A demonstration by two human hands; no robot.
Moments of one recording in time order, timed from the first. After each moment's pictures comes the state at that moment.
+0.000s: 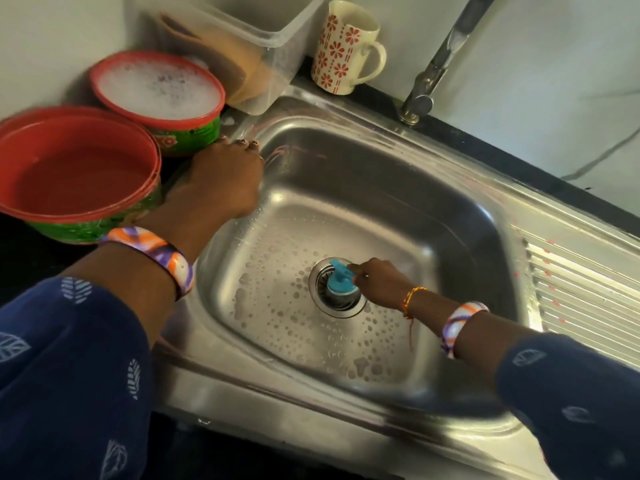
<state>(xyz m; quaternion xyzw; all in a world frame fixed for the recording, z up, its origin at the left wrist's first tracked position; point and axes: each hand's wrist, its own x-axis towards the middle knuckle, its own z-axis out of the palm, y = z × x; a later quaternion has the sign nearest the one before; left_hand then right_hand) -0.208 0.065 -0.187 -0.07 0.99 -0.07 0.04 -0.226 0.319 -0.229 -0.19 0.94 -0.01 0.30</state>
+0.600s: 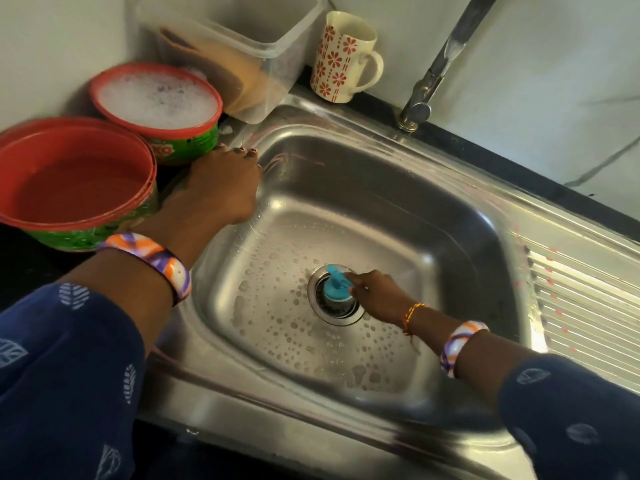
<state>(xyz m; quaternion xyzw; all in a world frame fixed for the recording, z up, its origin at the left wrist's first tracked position) -0.208 0.069 -0.181 -0.08 0.99 -0.07 0.06 -0.225 0.329 -0.240 -0.19 0.93 -0.09 0.29</state>
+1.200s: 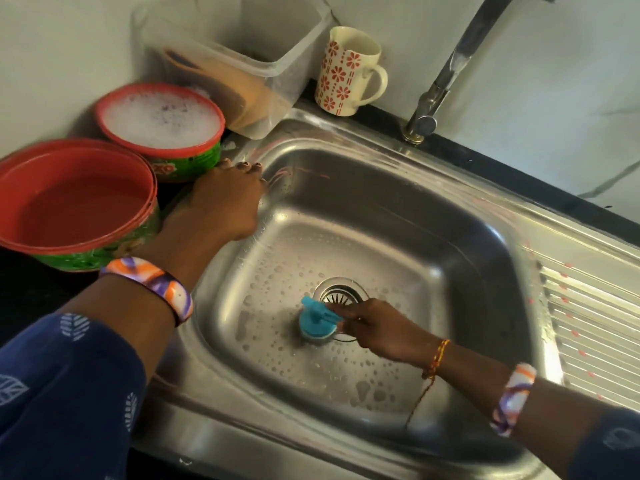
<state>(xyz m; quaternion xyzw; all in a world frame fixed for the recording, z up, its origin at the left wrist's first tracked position) -0.206 0.073 -0.173 -0.07 0.99 -0.08 0.07 -0.201 0.325 -0.218 -0.26 0.89 -0.18 0.34</state>
